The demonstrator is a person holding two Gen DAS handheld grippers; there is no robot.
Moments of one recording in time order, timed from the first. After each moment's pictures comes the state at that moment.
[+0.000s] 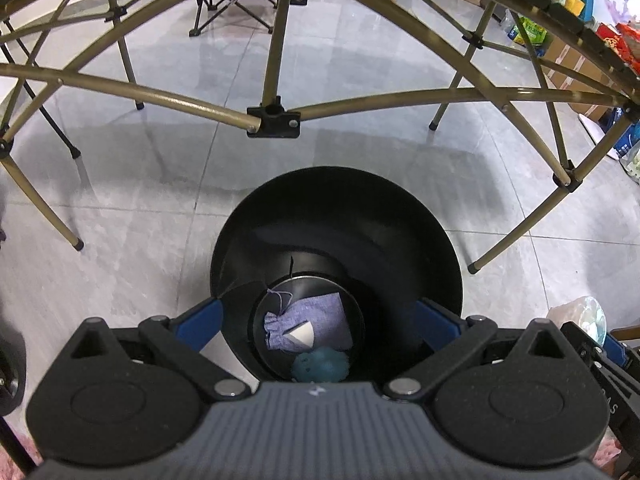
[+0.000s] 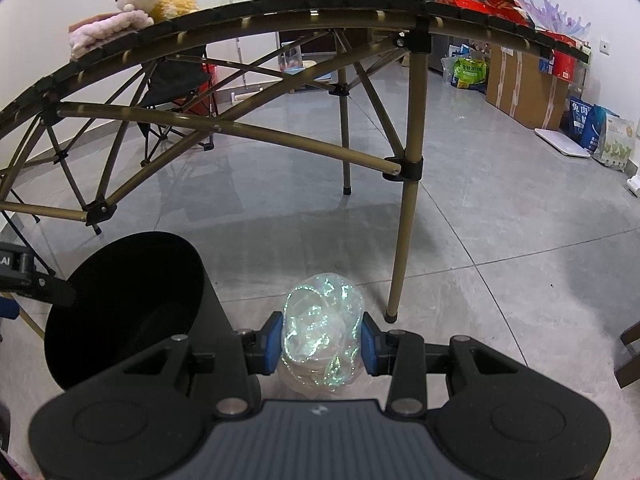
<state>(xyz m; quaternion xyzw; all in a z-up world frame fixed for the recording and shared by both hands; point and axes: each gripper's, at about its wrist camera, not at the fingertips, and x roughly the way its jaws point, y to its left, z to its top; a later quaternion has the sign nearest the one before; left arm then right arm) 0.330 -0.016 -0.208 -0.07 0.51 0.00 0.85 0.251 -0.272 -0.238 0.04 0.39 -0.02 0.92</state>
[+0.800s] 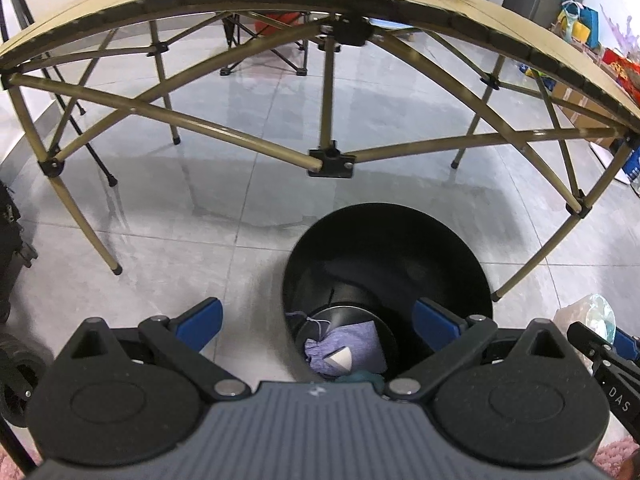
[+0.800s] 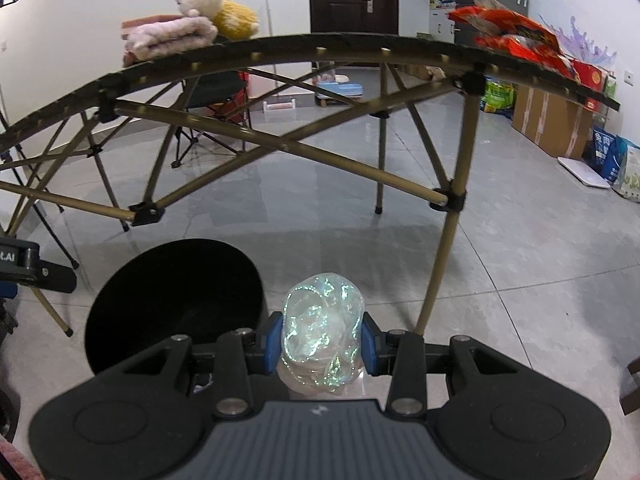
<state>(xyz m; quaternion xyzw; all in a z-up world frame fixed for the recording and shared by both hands) 0.298 0.022 -0.183 -0.06 0.46 0.03 0.88 0.242 -0.232 -0.213 0.01 0.37 0.02 0.93</state>
